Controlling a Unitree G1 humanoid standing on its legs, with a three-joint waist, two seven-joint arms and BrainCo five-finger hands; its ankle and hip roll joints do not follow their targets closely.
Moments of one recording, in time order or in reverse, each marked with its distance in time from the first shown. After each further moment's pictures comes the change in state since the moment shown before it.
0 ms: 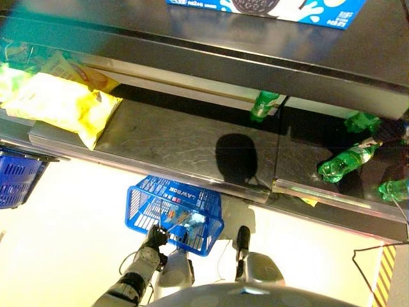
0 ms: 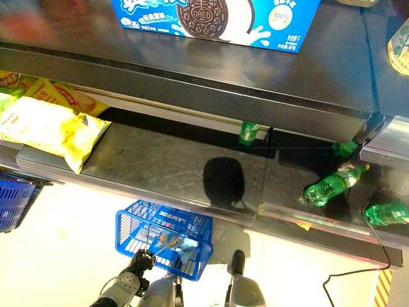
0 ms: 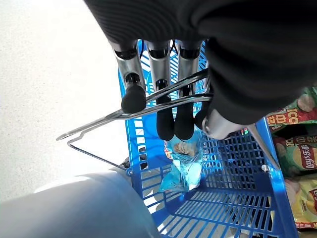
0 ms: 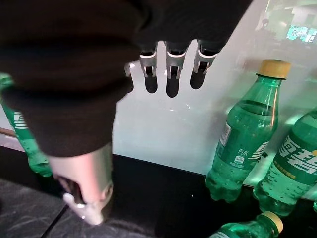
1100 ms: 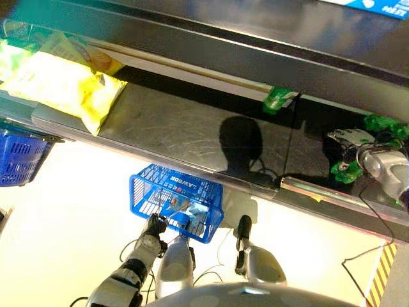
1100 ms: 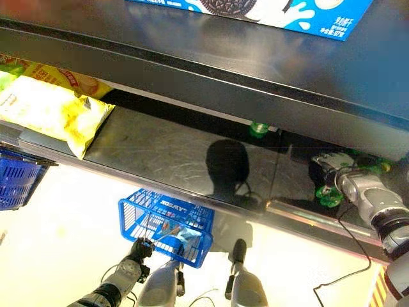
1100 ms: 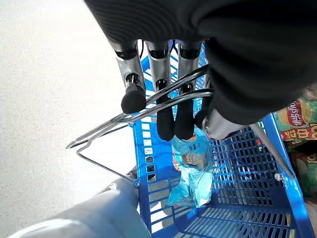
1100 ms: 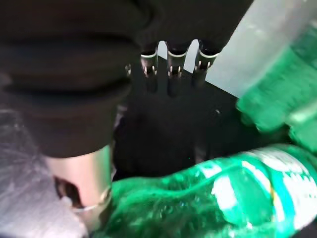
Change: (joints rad) left arm -0.098 0.007 -0.019 0.054 -0.041 0.000 0.054; right arm -0.369 0.265 0.460 0.423 -0.331 0.034 -0.044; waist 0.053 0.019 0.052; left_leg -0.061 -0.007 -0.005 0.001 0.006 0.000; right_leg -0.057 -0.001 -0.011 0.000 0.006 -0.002
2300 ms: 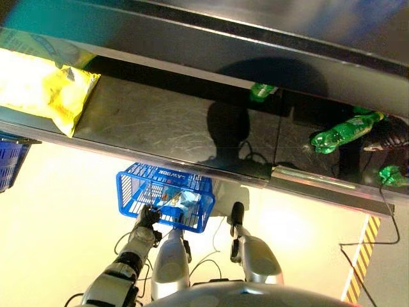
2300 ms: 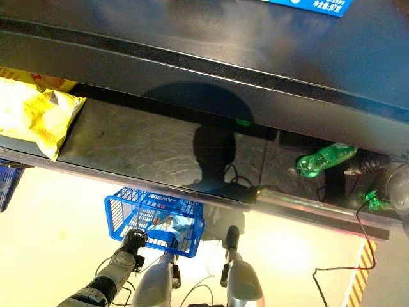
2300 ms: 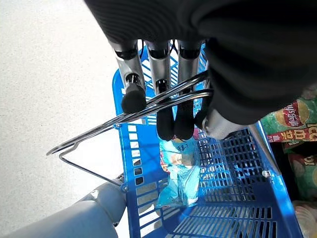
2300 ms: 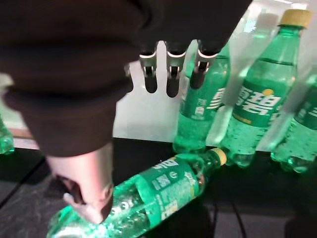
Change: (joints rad) left arm -0.014 0.032 0.079 -0.035 -0.019 0.002 -0.004; right arm 0.545 -0.108 -0.757 -0.455 0.274 0.013 -0.067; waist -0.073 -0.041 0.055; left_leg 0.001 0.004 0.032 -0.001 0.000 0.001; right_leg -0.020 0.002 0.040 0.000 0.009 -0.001
